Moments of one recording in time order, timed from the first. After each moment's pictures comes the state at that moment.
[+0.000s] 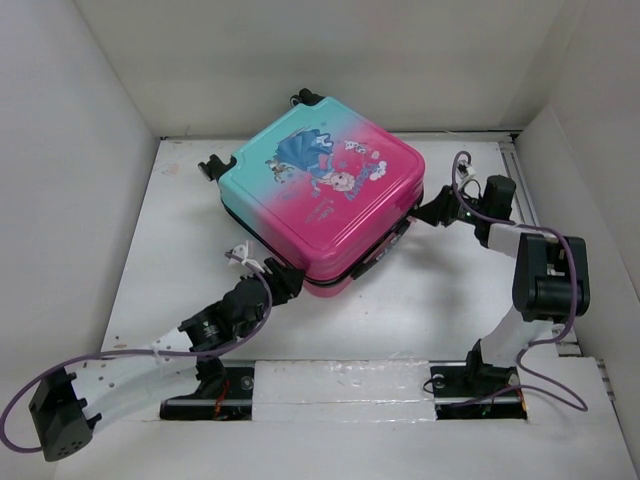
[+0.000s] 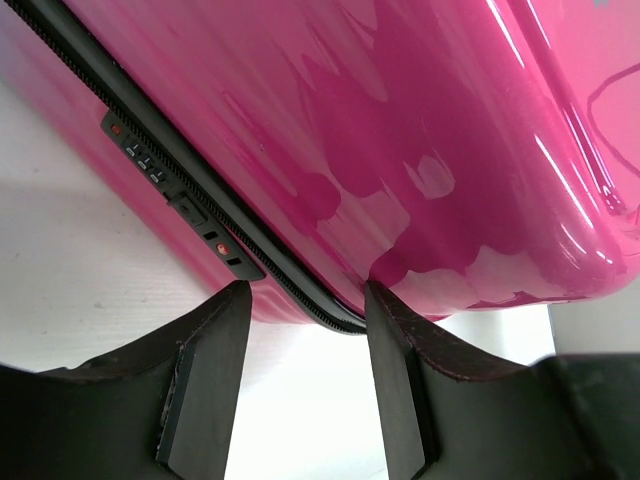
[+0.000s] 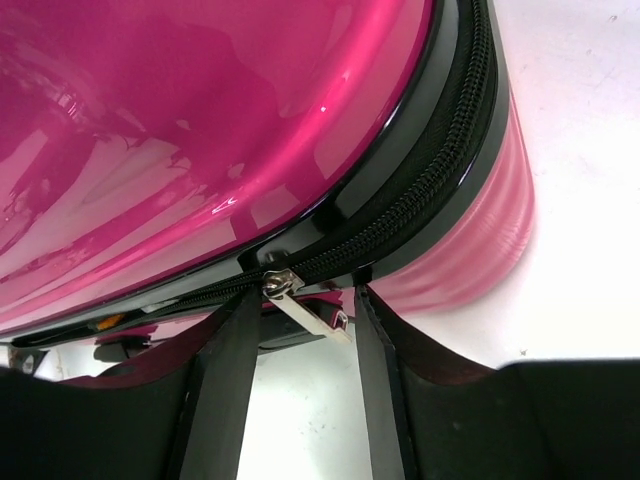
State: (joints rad) left arm -0.96 0.66 0.32 -0.01 -0.52 -0.95; right arm -0.12 1.71 0.86 0.40 -1.05 0.22
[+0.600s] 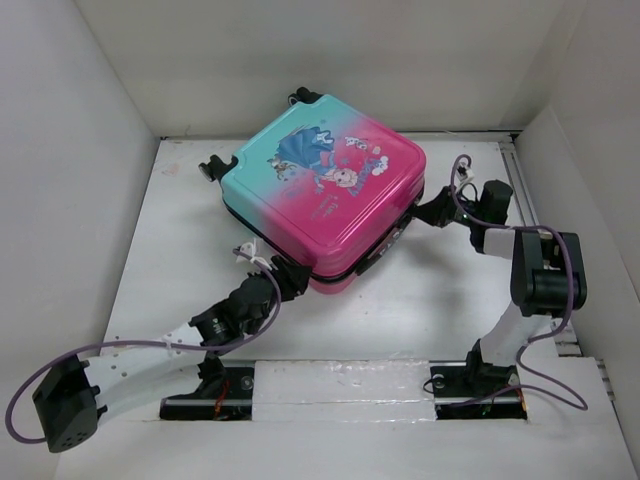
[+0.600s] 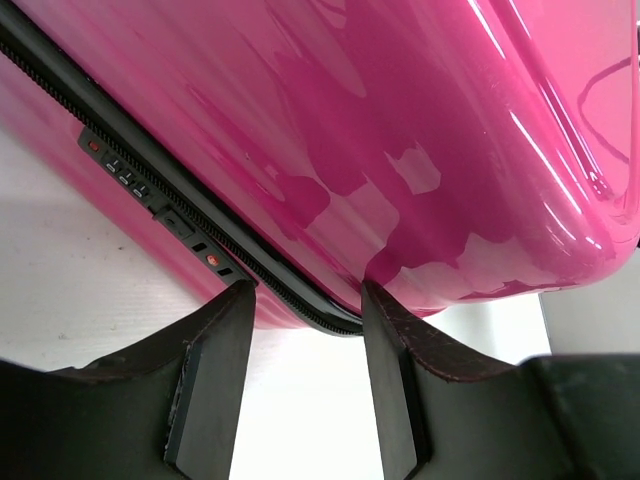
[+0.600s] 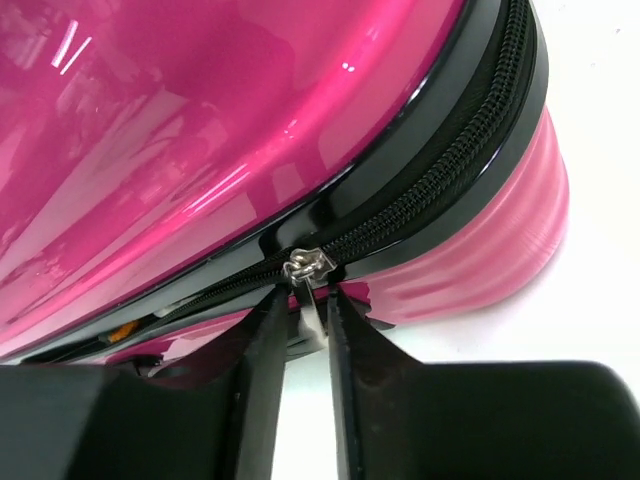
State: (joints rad) left arm -0.96 0.77 0.30 0.16 -0.51 -0.91; right arm -0.10 1.74 0.80 0.62 -1.03 0.36
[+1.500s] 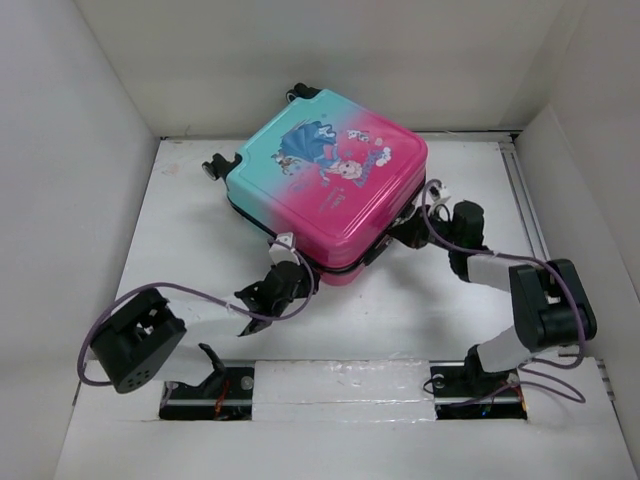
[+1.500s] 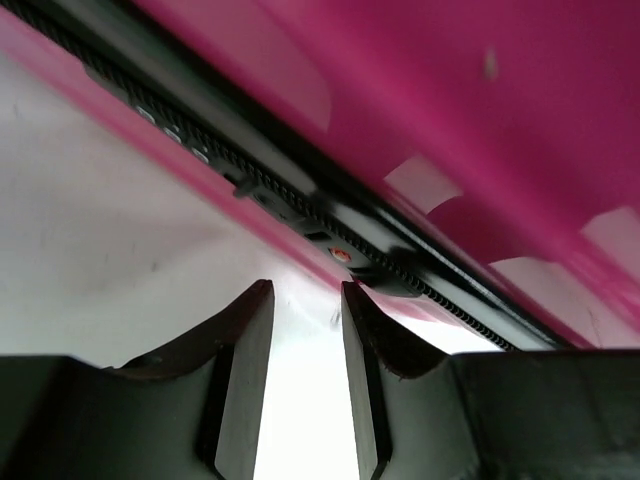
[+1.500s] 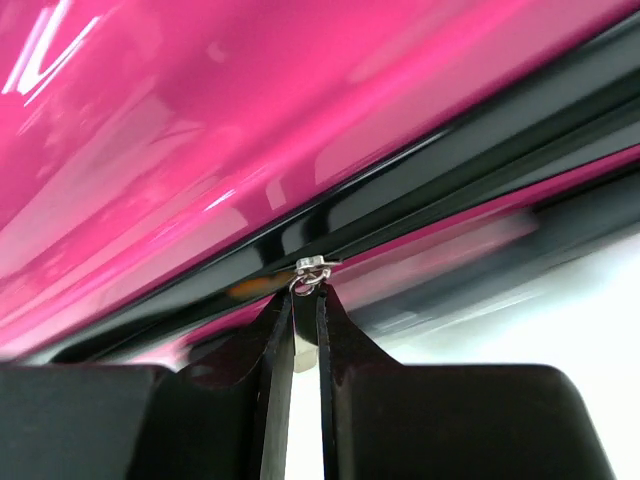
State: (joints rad) left arm -0.88 1.31 0.37 0.40 -0.38 -0.78; right arm 0.12 1.53 0.58 0.63 -0.73 0.38
